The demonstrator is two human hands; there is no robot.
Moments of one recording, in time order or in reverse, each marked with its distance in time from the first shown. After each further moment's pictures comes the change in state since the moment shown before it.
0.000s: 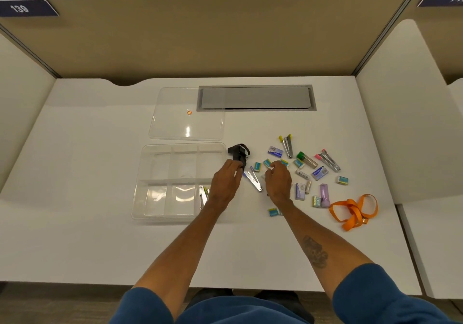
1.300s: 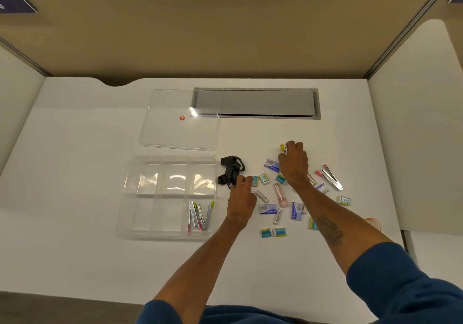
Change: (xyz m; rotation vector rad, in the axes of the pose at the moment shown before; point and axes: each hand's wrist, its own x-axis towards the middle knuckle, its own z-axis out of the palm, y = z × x) left_hand 0.028 0.029 0.082 0.088 -0.260 -0.277; right_hand 0.137 -0.002 -0.034 -0.248 -0.098 -0.073
